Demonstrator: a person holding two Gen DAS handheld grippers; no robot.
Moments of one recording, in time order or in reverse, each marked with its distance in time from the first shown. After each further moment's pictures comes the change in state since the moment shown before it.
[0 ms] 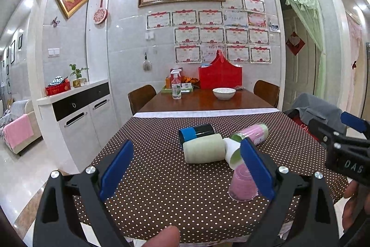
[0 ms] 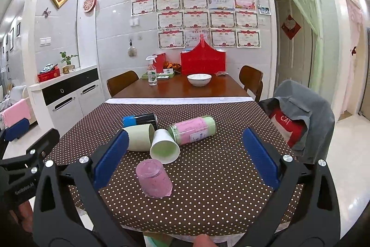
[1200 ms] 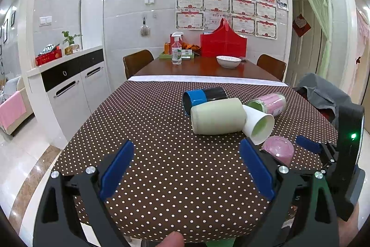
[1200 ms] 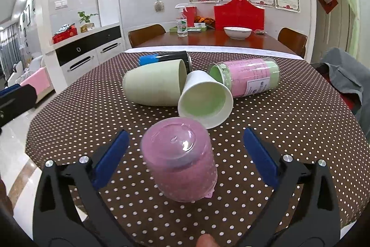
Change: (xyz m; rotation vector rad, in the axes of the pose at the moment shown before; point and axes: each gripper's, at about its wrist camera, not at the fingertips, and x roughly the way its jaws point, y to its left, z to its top) left arm 0.098 0.032 -0.048 -0.046 0.195 -0.034; right arm 0.144 0.044 -0.086 -0.045 0.240 0.197
